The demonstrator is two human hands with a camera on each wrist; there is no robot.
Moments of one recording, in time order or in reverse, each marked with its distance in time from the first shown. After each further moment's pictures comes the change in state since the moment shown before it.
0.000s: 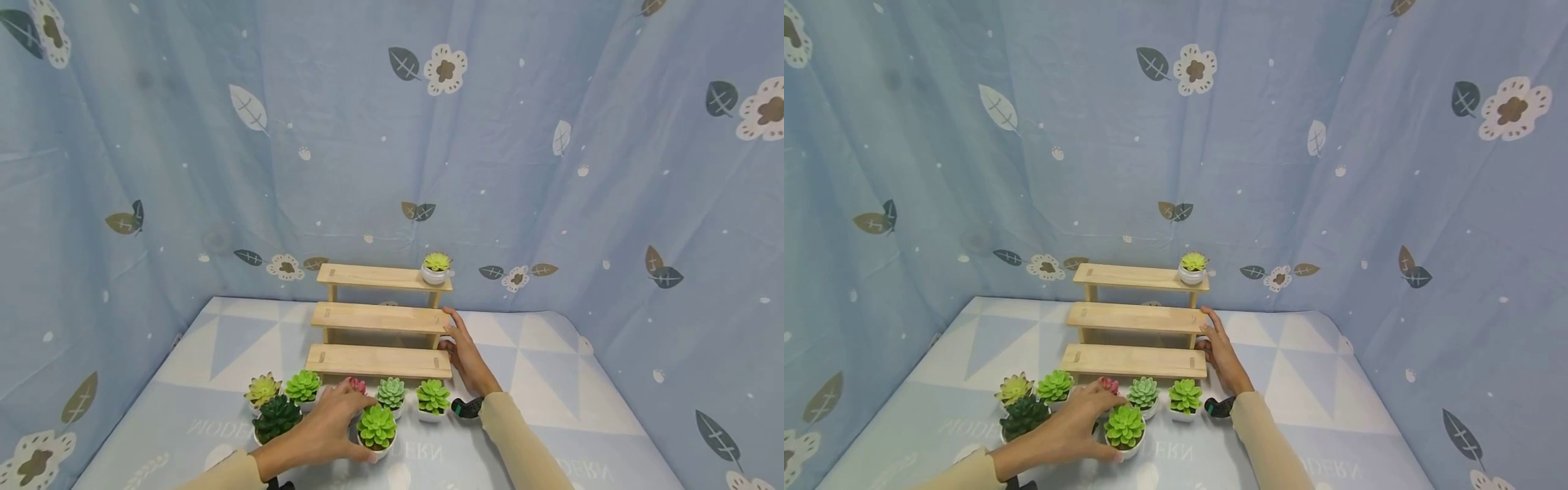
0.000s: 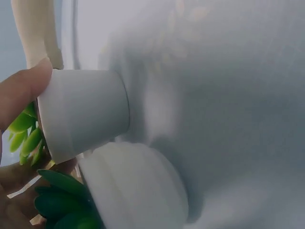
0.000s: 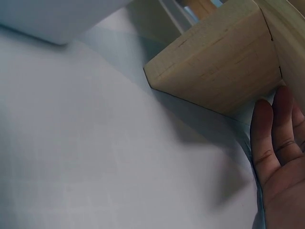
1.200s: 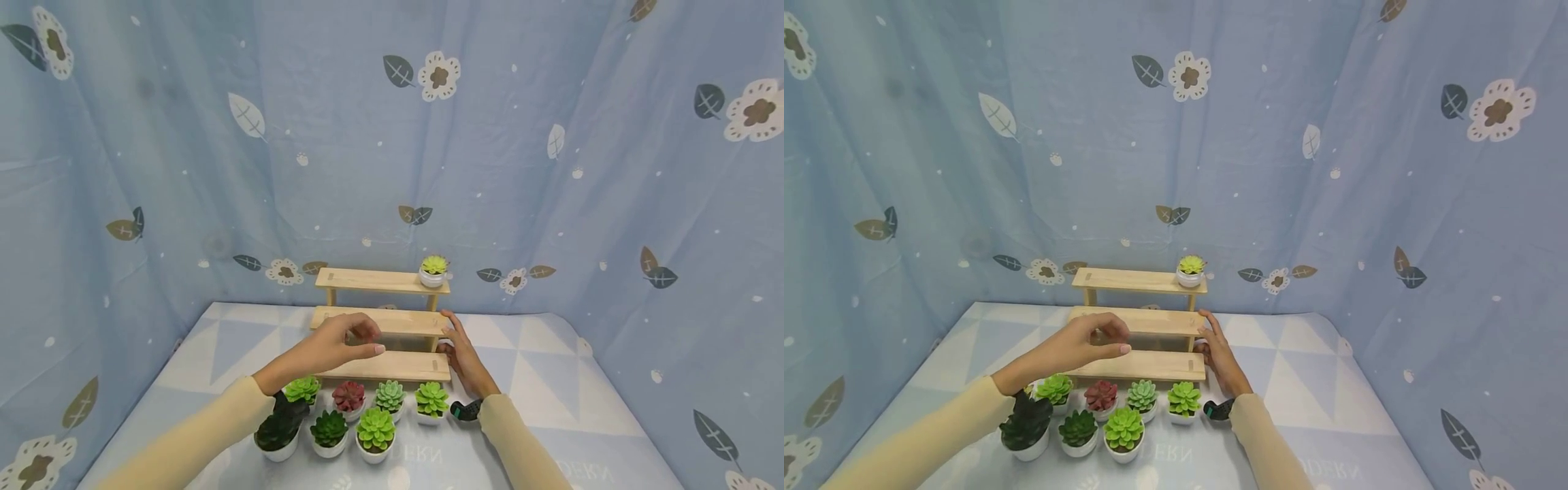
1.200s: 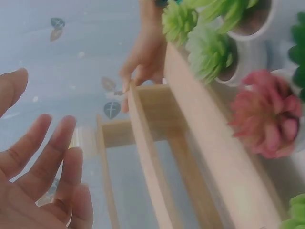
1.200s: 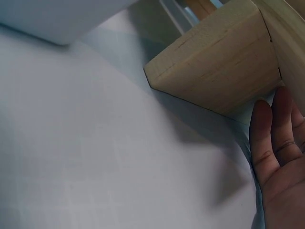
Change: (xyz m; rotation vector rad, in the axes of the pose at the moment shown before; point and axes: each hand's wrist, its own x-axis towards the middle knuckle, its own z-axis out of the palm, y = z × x) left_hand 0.057 0.021 -0.100 -0.278 0.086 0.115; right_hand 0.000 0.002 -0.003 -0.002 -0.016 -0.002
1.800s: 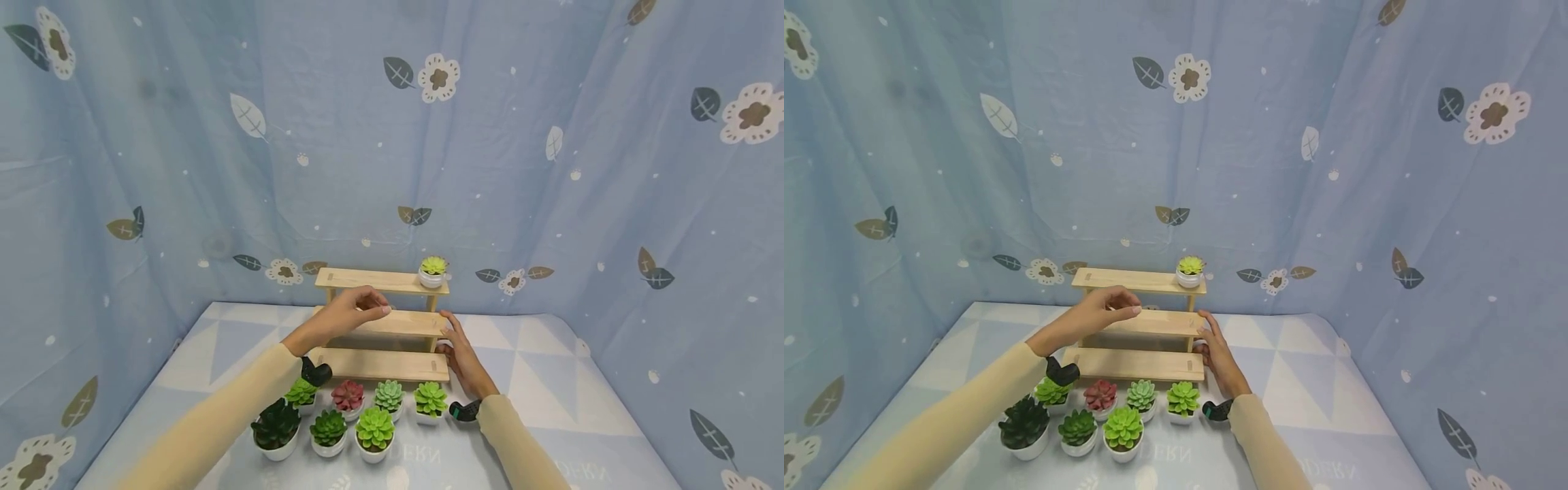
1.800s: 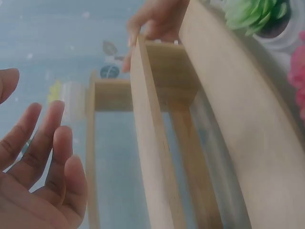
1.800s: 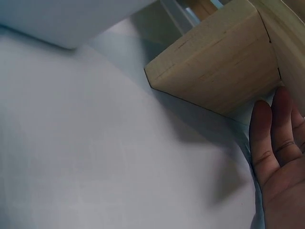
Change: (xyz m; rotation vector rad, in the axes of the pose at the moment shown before) left_hand 0.053 -0.026 -0.012 -0.179 0.038 -0.076; right_hand -0.005 -0.001 0.002 -0.012 0.008 -0.002
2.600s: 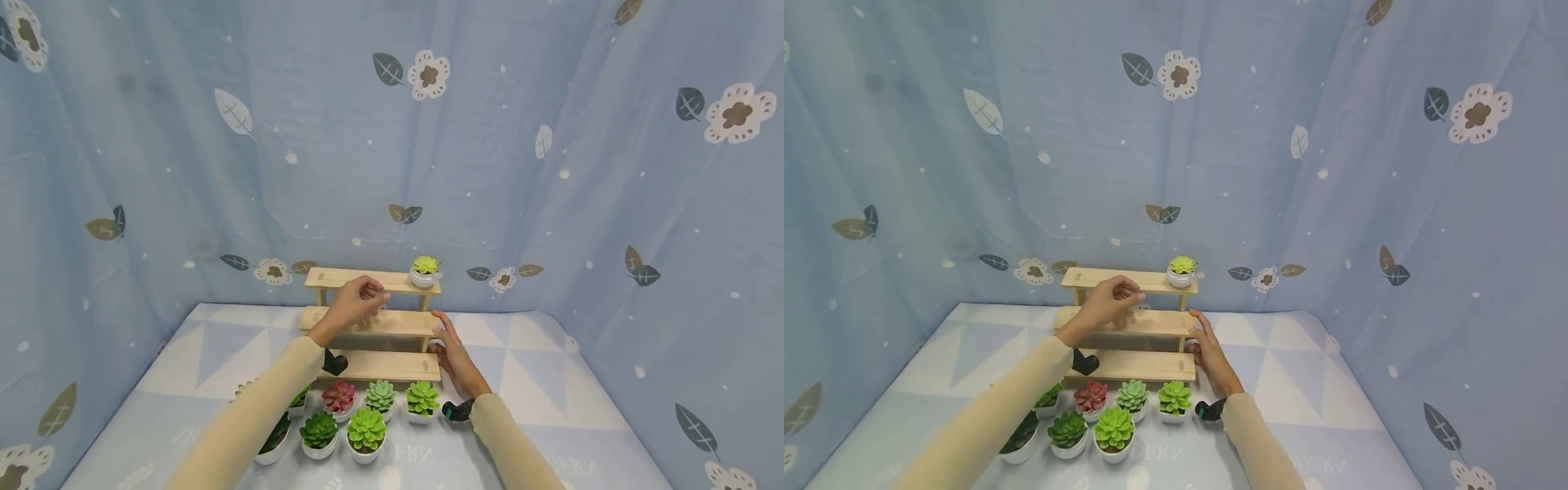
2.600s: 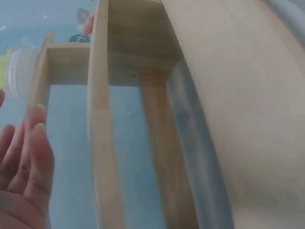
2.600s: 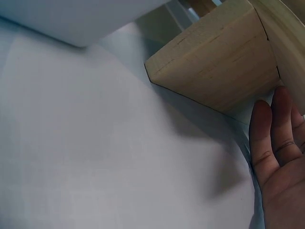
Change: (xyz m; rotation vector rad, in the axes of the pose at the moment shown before) left_hand 0.051 -0.040 0.019 -0.025 0.227 0.042; right_hand 0.000 0.001 -0.001 0.003 -0.016 -0.003
